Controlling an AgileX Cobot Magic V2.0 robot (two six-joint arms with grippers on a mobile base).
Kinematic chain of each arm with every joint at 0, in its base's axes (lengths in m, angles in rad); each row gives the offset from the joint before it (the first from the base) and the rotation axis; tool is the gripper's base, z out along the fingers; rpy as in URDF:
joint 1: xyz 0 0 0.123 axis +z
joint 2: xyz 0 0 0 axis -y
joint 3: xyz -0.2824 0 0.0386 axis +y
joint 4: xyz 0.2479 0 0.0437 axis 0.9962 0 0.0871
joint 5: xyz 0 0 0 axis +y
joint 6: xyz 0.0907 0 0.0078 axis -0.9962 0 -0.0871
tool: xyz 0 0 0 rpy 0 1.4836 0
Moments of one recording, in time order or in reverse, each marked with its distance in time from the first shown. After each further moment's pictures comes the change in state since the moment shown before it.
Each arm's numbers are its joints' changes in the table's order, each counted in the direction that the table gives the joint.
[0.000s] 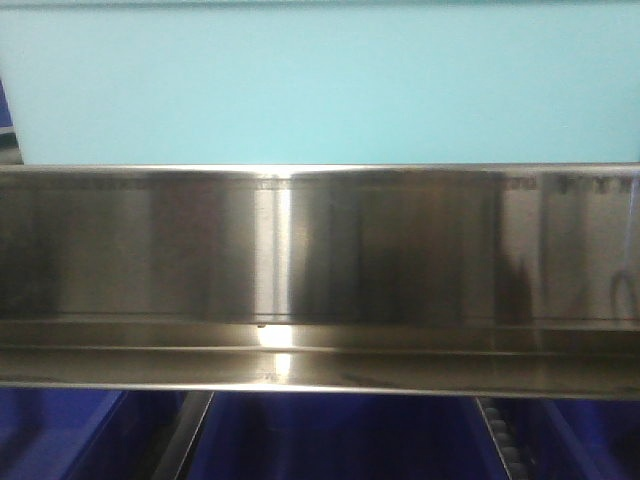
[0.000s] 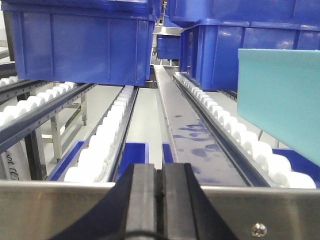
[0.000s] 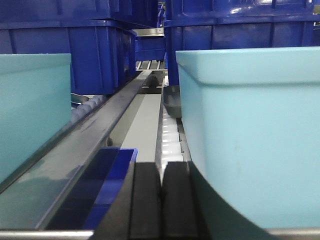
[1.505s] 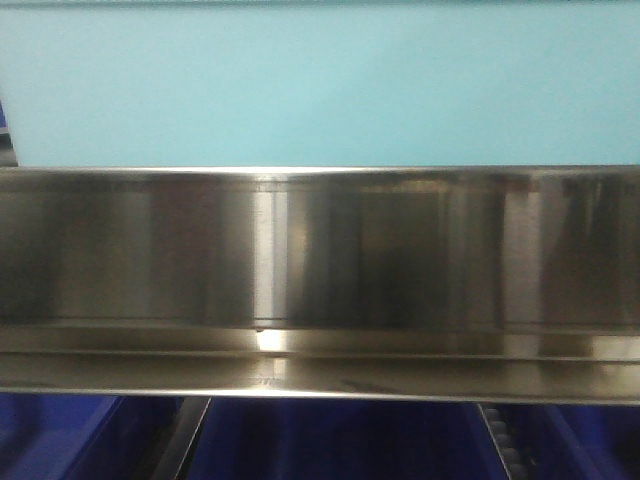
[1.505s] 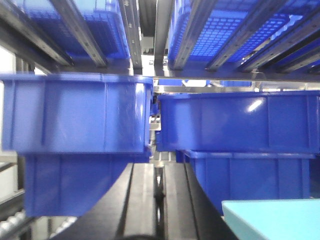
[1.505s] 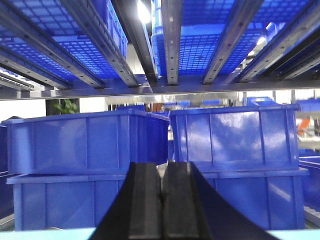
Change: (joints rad) left arm 0.000 -0.079 -0.458 0.056 0.048 0.000; right arm 0.003 -0.101 -0.574 0.008 0.125 -0.012
